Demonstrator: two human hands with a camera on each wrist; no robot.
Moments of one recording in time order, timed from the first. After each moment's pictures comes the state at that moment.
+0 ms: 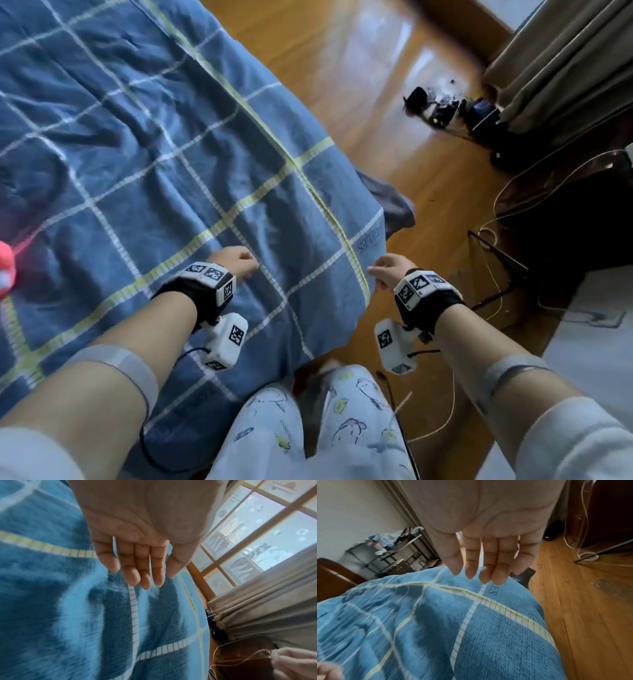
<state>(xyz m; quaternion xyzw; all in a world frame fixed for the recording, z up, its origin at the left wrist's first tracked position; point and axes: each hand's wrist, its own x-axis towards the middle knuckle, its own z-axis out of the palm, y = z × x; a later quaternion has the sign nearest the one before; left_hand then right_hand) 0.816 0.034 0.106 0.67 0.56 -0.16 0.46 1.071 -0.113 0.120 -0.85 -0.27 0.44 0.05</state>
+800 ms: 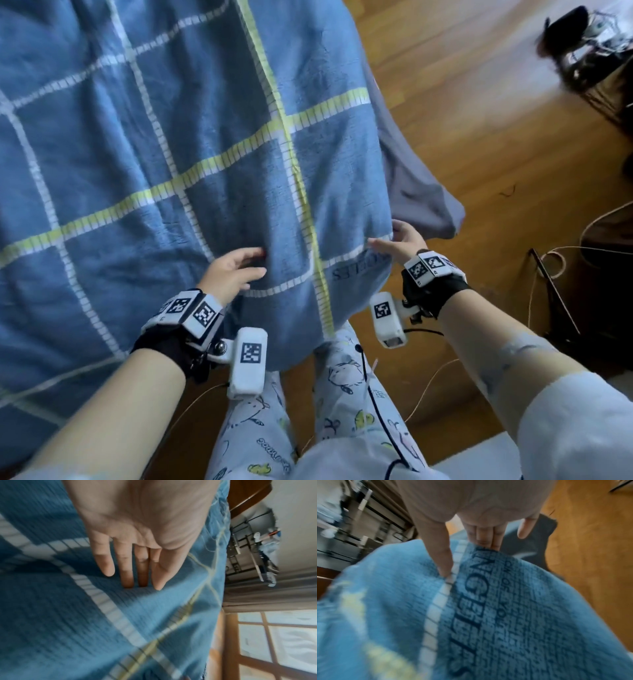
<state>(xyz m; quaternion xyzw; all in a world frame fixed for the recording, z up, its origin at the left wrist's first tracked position) 0.931 0.003 0.037 0.36 0.71 0.00 0.61 1.213 -0.010 -0.018 -0.76 -0.21 0.59 0.17</state>
